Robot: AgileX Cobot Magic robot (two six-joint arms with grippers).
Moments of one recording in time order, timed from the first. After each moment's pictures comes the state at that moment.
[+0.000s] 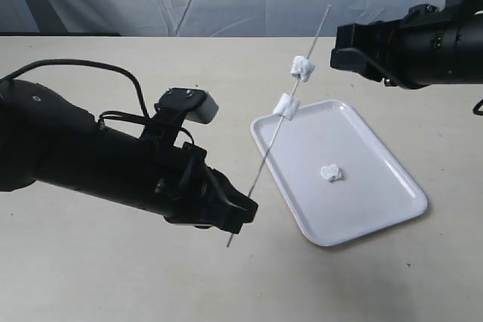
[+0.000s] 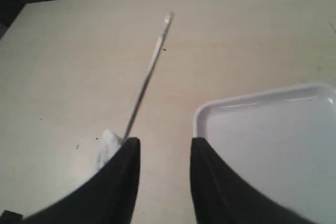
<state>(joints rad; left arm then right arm) -0.68 1.52 -0.71 -1.39 0.58 1.13 0.30 1.27 -0.80 1.03 0.40 -0.66</state>
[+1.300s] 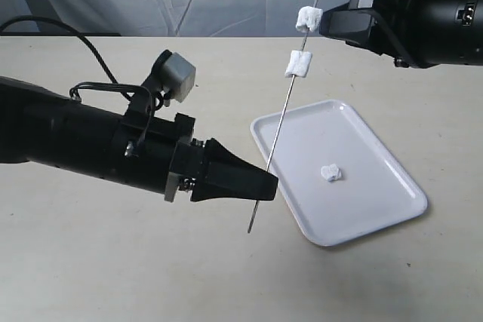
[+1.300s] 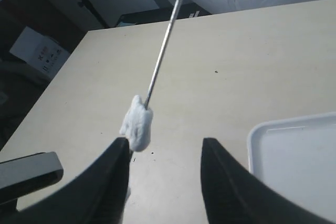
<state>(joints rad) -0.49 1.60 -0.71 -1.66 1.14 1.34 0.30 1.16 -0.80 1.21 0.48 -0.75</state>
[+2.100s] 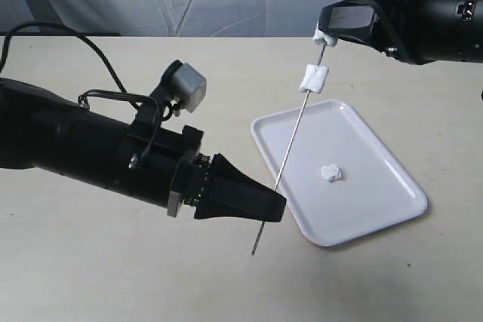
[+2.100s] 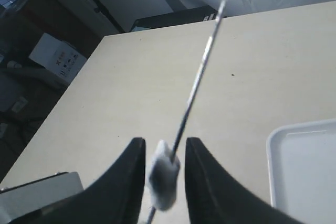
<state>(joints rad) -0.52 1.61 -0.71 -1.64 1.17 1.34 0.30 1.16 -0.80 1.30 0.51 -0.81</state>
